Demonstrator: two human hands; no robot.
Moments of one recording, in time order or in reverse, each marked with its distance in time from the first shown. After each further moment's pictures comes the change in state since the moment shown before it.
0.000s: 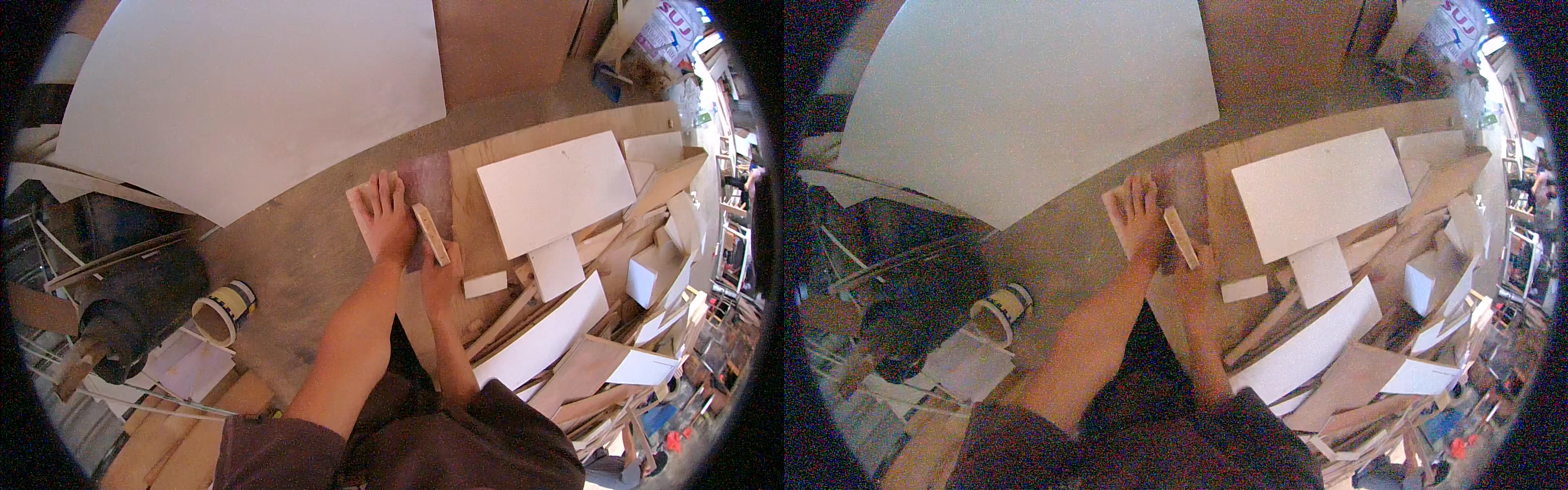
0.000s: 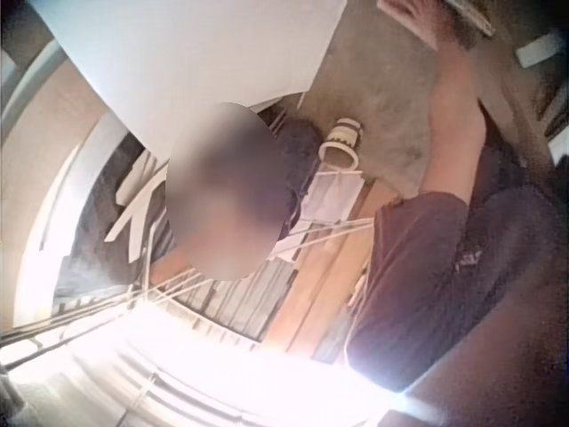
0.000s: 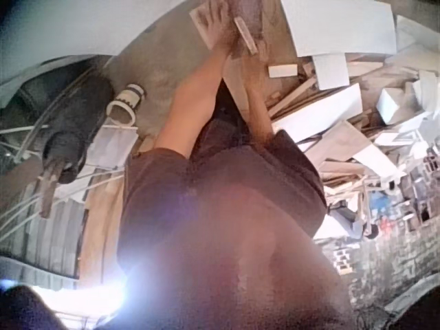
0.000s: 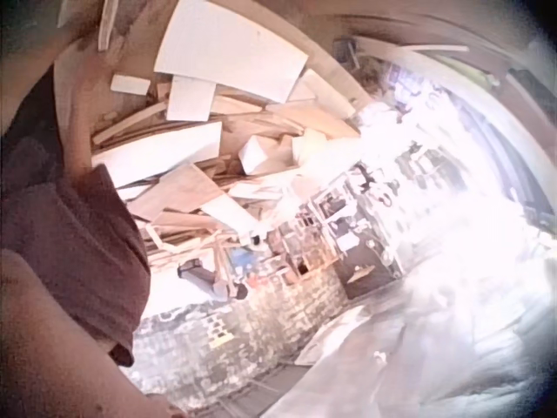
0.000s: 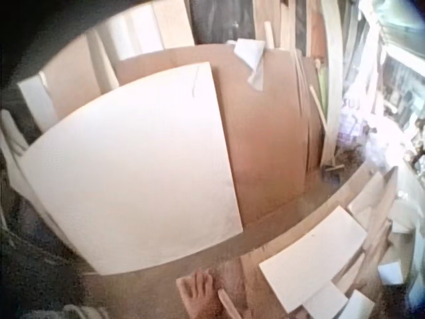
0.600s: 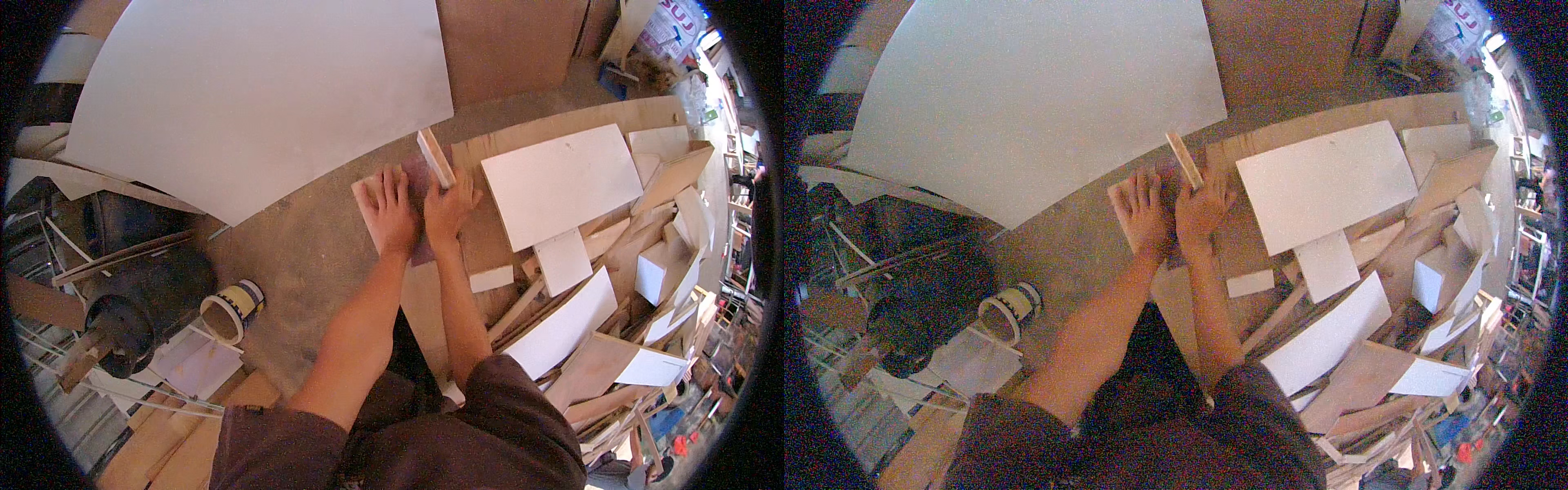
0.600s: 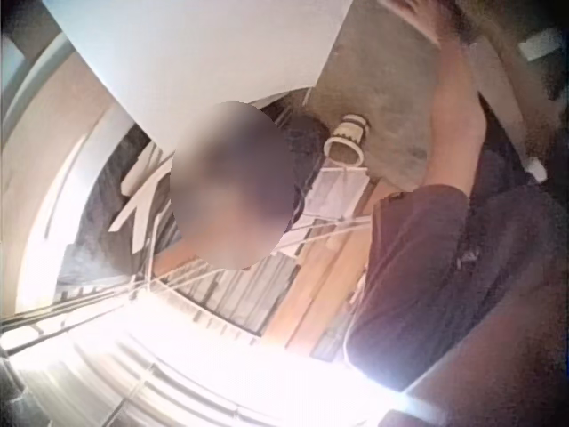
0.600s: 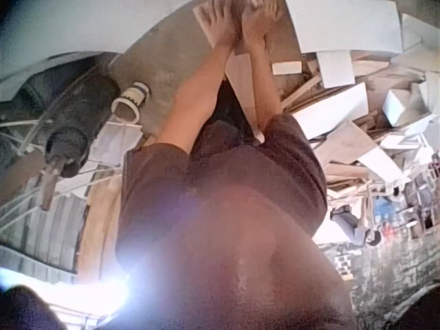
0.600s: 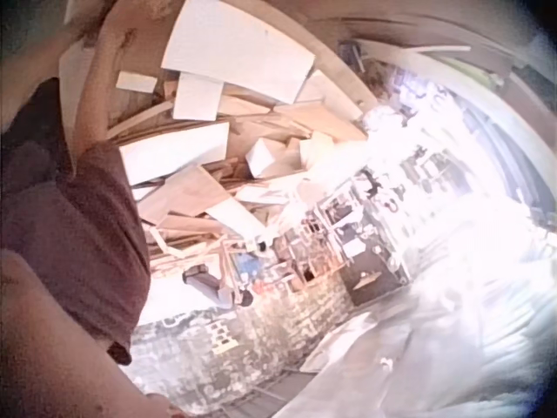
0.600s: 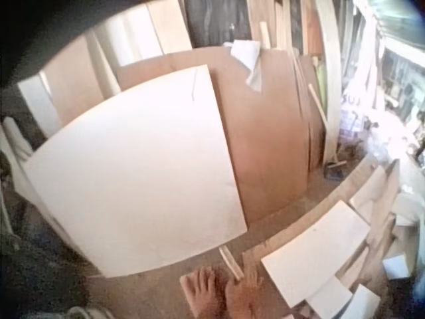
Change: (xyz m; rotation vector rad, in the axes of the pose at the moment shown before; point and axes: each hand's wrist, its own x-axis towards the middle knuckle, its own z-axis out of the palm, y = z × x) left_hand 0.007 0.012 0.004 0.000 0.071 0.020; right_hand 0.091 -0.013 0.022 -0.231 0.258 -0.083
